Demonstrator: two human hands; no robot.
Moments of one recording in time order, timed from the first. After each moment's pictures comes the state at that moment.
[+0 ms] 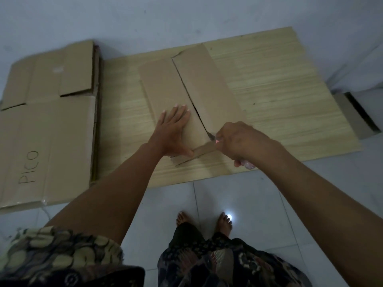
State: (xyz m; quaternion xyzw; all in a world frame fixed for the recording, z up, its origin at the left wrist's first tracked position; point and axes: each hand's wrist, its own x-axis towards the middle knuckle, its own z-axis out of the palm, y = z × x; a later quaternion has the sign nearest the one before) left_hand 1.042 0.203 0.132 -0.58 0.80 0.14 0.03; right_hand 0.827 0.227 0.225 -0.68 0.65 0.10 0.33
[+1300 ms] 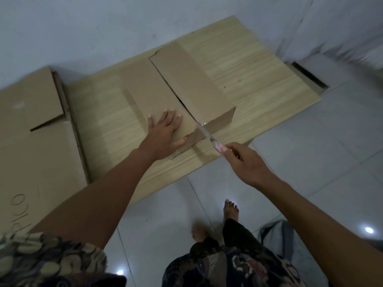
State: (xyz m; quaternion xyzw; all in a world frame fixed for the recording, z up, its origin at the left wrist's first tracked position) left_hand 1.059 0.212 0.123 -0.47 0.87 0.16 -0.02; right_hand 0.823 0.366 0.163 -0.52 0.71 -0.25 0.40
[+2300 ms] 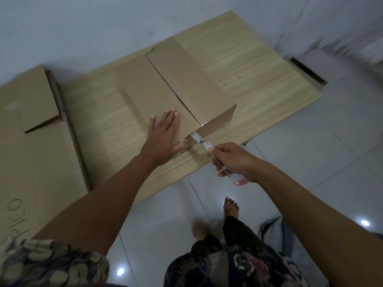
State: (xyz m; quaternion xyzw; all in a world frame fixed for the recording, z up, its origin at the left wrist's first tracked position) left_hand 1.066 0.218 0.108 -0.45 0.88 0.13 -0.05; right_hand 0.842 0.333 0.163 -0.36 0.68 -0.19 0.61
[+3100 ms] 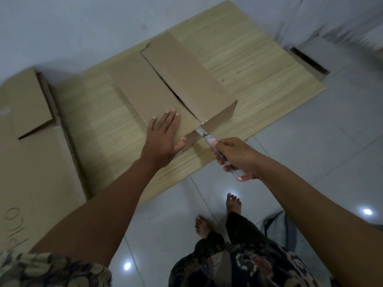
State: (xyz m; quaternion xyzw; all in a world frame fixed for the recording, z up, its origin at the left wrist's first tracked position) left_hand 1.059 0.216 0.096 -0.44 0.89 0.08 -0.11; right_hand 0.833 0.320 0.152 -0.31 0.69 -0.20 0.62
